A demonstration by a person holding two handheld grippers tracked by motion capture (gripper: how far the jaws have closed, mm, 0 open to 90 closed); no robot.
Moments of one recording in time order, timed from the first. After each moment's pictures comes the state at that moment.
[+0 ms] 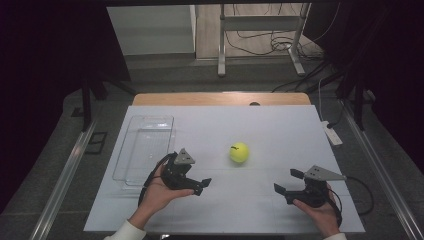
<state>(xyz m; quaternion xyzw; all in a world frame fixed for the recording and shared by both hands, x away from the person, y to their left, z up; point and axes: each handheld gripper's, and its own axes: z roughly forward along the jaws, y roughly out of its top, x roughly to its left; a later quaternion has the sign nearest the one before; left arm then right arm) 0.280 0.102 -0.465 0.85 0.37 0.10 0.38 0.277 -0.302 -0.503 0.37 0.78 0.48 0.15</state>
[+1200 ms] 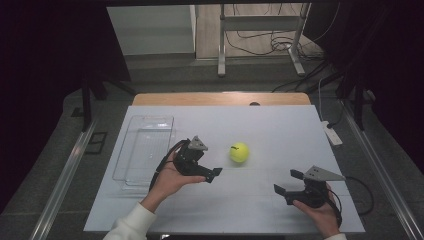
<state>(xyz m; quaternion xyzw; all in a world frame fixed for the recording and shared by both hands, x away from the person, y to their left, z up) 0.312 0.077 -0.447 0.86 0.35 0.08 0.37 0.277 -0.302 -0.505 0.37 0.78 0.47 0.15</state>
